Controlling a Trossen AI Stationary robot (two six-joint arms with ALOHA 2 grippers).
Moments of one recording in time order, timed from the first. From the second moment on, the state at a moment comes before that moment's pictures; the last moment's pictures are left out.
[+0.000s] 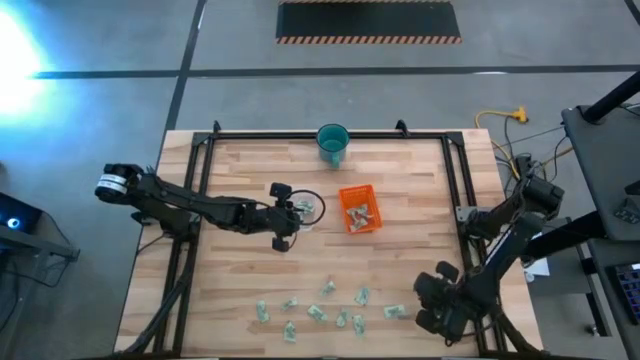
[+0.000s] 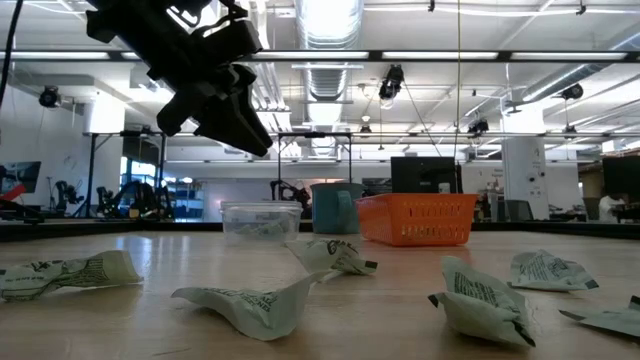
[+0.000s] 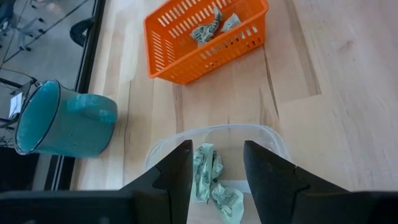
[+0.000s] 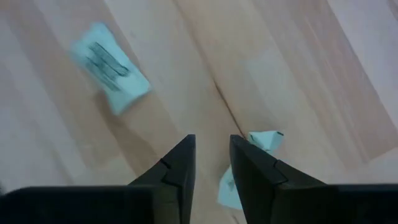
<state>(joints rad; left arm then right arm) -0.15 1.39 0.80 -0.14 -0.45 0.27 1.00 1.58 0.92 -0.81 0.27 1.55</state>
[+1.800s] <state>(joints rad) -0.15 1.39 0.79 -0.13 -0.45 0.27 1.00 1.70 0.90 -0.93 0.26 1.62</state>
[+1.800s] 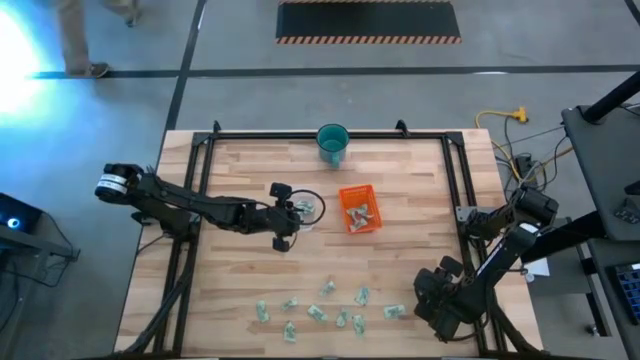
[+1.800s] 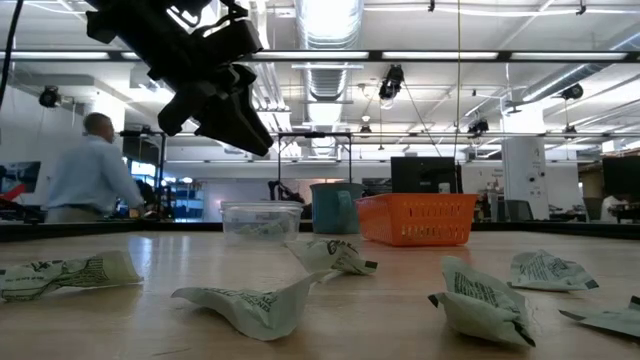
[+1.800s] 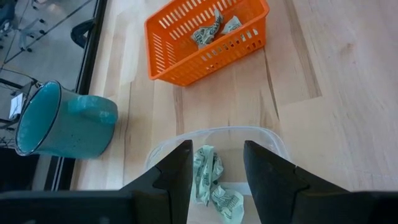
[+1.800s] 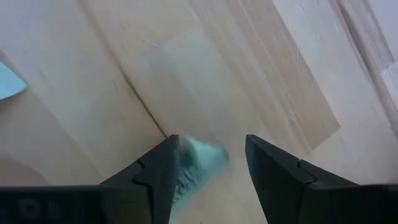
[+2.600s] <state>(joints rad) -0.15 1.39 0.79 -0.13 -0.45 0.27 1.00 1.70 0.89 -0.89 0.24 1.50</state>
